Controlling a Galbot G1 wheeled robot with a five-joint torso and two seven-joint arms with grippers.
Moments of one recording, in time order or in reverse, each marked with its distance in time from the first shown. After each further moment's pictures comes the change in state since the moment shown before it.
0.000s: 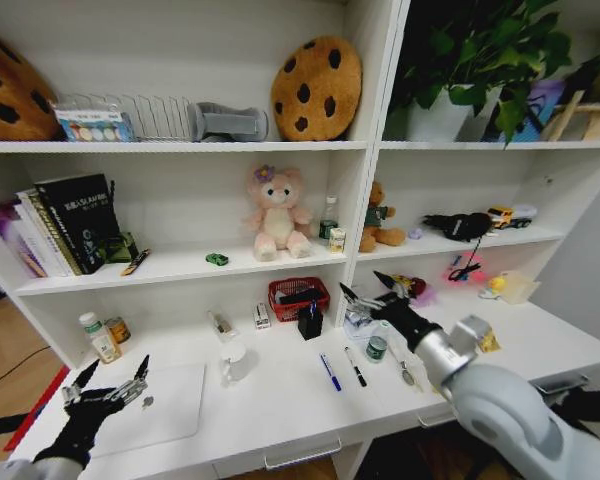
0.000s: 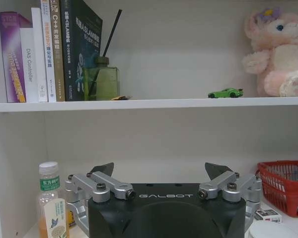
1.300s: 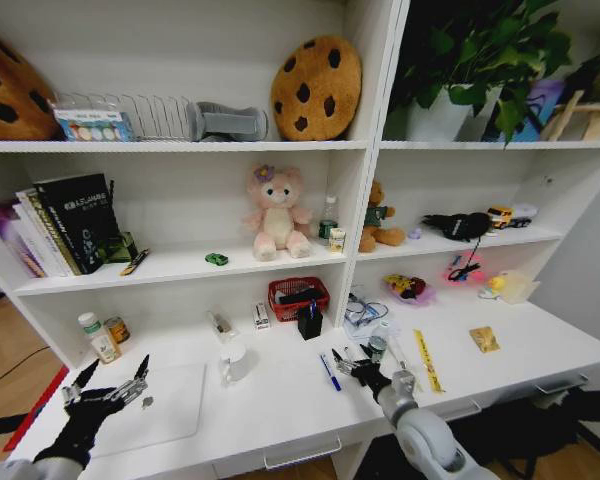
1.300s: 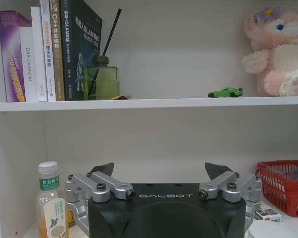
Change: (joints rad) left arm 0.000 0.000 0.000 0.000 0.000 0.000 0.001; right arm 0.400 0.163 -0.513 -0.497 0.021 -0.126 -0.033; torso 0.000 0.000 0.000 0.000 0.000
